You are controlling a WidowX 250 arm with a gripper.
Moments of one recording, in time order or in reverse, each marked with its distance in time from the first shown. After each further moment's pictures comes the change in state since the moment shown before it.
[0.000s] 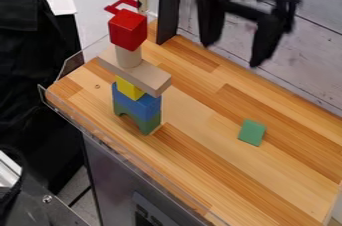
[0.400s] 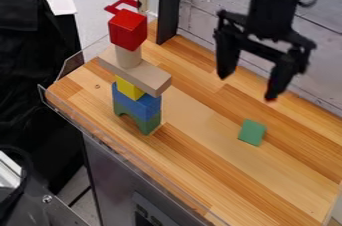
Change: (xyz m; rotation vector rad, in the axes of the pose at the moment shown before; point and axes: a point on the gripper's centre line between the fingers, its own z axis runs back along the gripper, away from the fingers) arm 0.016 -0.017 -0.036 0.027 0.024 0.021
